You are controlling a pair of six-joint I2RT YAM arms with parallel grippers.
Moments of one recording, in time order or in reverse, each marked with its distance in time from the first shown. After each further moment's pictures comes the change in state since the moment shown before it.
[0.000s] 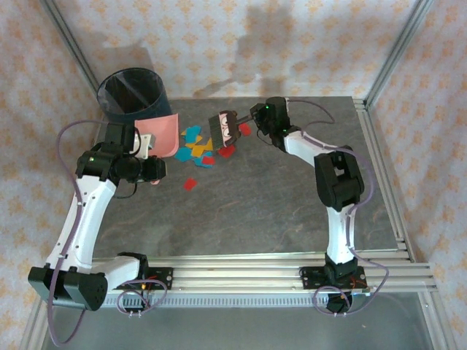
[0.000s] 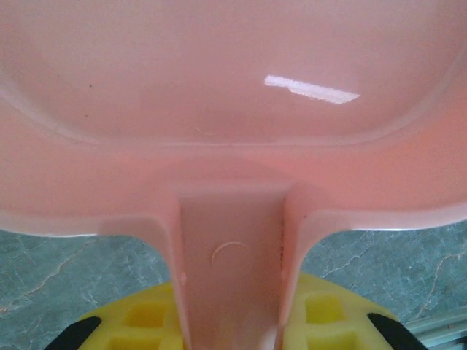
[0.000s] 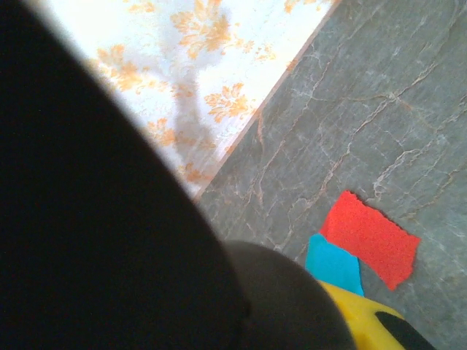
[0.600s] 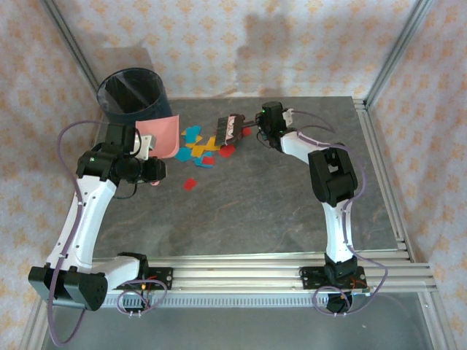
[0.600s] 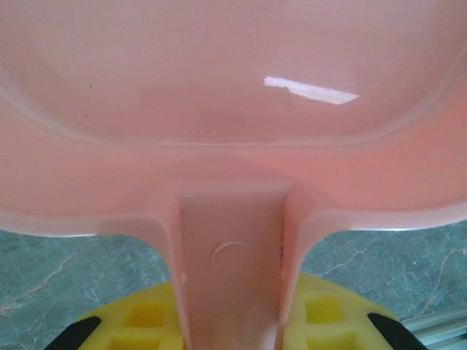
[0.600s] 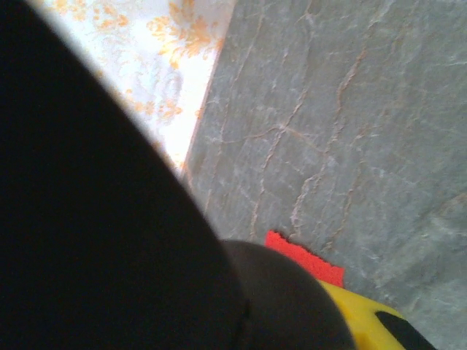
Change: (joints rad) left arm 0.000 0.000 -0.005 -0.004 0.000 0.011; right arm 0.000 0.071 0.029 -0.092 0.174 0.186
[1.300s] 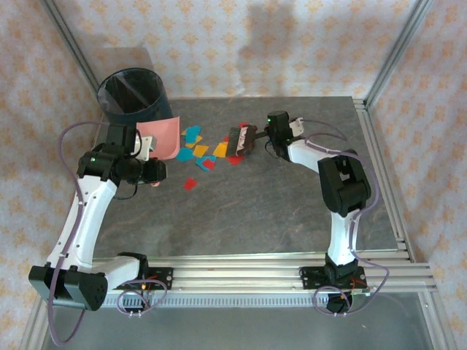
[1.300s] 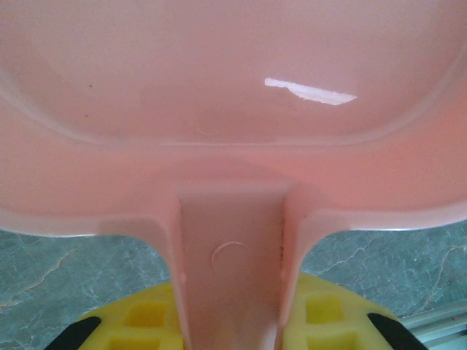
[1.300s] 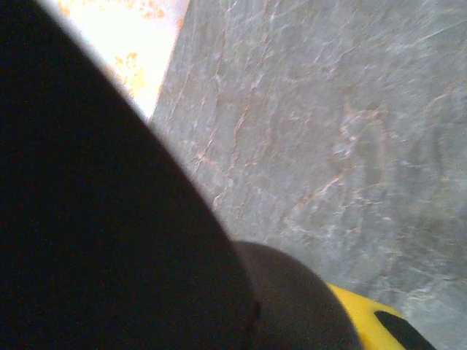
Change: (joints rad) left arm 0.000 0.000 -0.012 0.000 0.005 0.000; right arm 0.000 -0.181 -0.238 -0.045 0.132 -0.053
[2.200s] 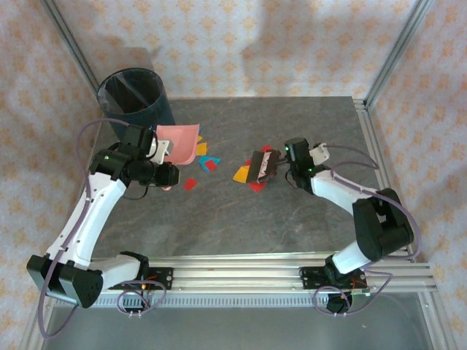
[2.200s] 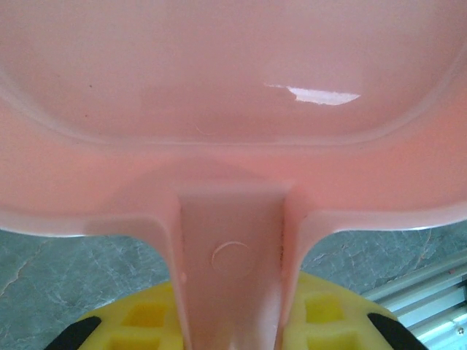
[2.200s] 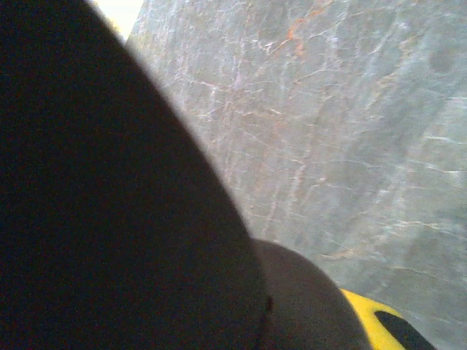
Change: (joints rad) left arm -0.157 0.037 0.000 0.001 -0.005 -0.001; right arm 0.021 -0.506 -0.518 -0.095 0.169 -0.045
